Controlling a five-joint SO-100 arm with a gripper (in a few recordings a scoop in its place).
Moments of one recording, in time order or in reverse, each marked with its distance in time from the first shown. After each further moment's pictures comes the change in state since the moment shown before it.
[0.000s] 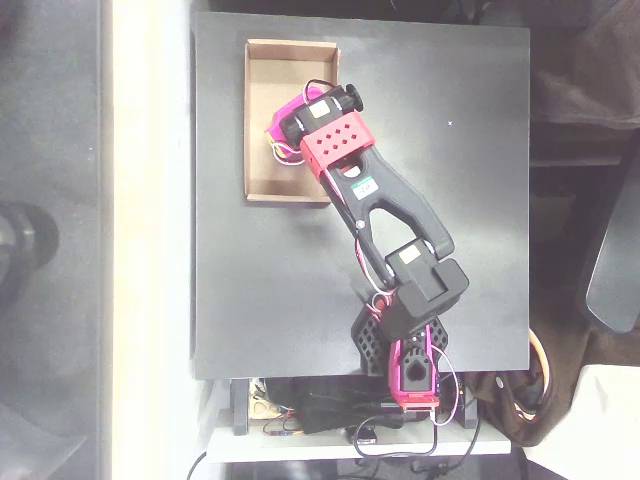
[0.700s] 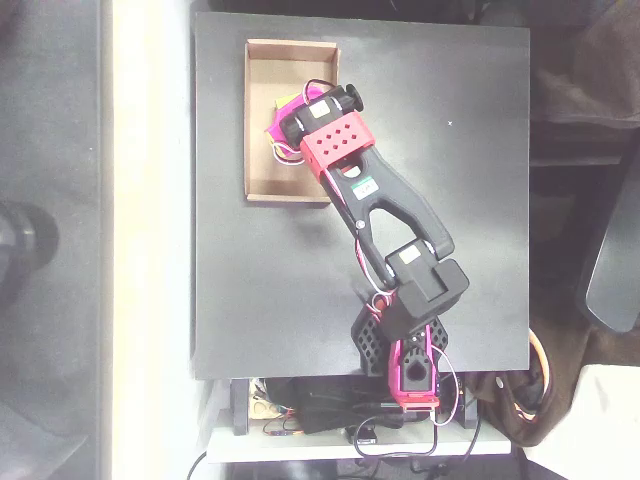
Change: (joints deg) arm 0.0 0.7 0.0 -0.3 -0.1
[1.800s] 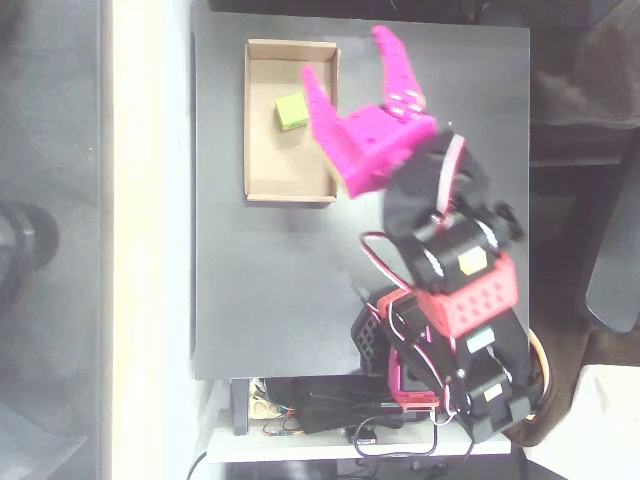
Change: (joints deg) arm 3.7 52.2 0.0 0.0 0.4
